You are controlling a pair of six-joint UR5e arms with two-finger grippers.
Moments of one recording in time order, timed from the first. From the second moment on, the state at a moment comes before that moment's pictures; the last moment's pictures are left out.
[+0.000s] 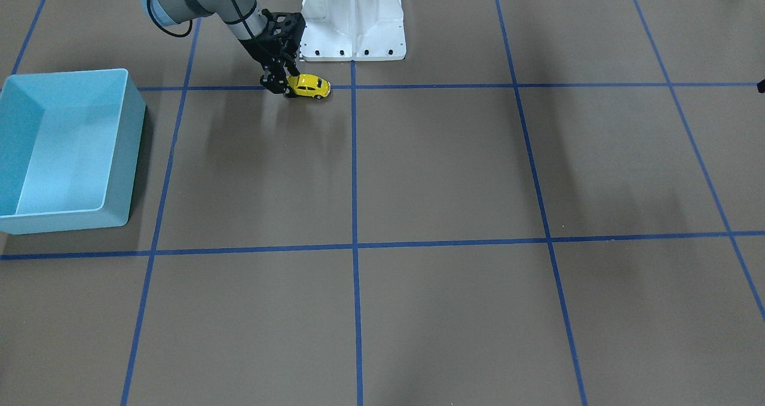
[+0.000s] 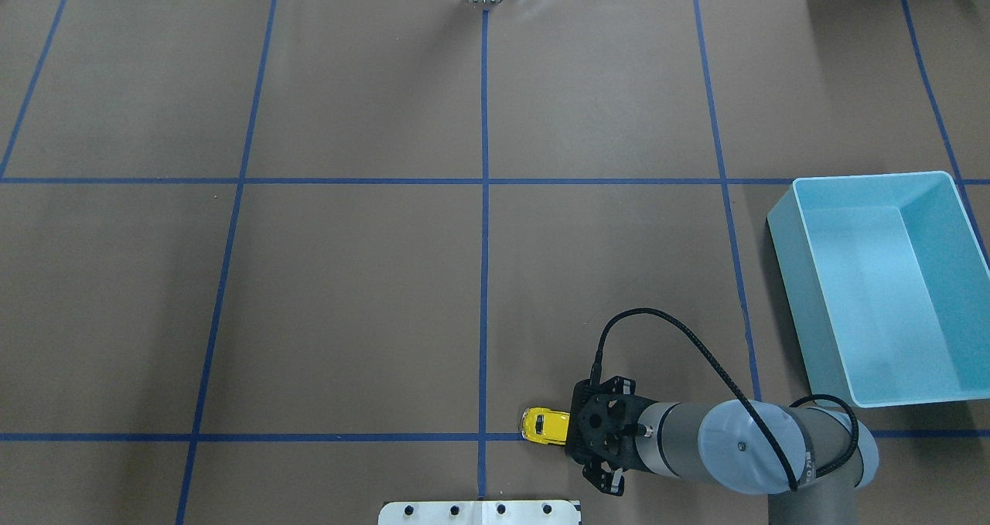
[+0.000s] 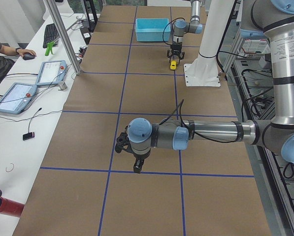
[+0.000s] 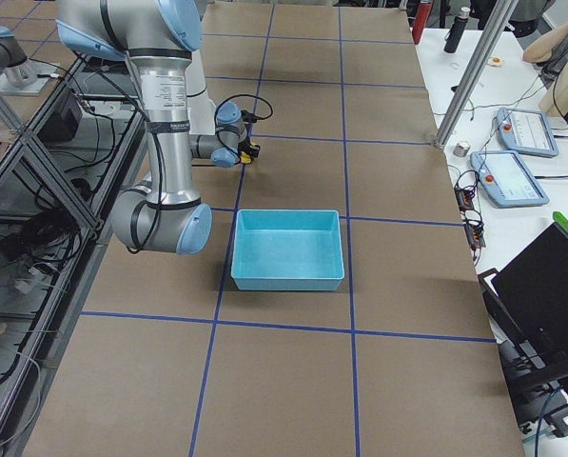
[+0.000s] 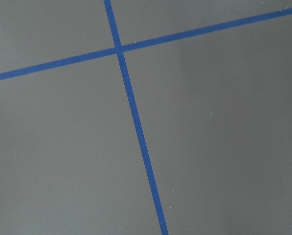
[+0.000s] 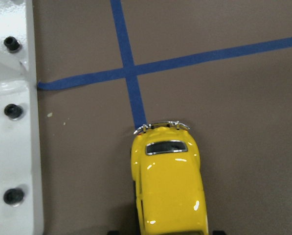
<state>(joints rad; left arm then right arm) -1.55 -1.34 -1.80 -1.62 -2.43 0.19 0.16 -1.41 1.91 -0.95 1.63 0.14</state>
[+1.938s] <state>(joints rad) -1.54 -1.33 -1.81 -1.62 -2.38 0.19 1.16 -1.79 1.68 -0.82 2.44 -0.76</state>
